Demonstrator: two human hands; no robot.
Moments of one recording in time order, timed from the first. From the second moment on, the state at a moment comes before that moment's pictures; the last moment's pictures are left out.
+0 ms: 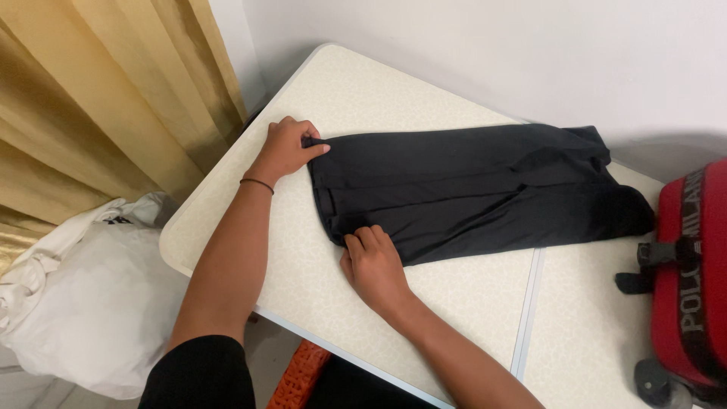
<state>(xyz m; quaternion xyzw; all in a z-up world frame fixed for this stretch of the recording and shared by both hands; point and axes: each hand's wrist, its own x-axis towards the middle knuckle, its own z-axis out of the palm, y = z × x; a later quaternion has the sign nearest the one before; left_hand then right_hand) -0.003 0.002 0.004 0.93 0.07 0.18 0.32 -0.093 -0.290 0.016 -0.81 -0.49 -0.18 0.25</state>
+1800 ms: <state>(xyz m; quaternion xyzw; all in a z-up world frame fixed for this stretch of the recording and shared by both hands) 0.118 -0.195 0.059 0.75 0.11 -0.03 0.65 0.010 -0.441 0.073 -0.80 0.06 0.25 0.54</state>
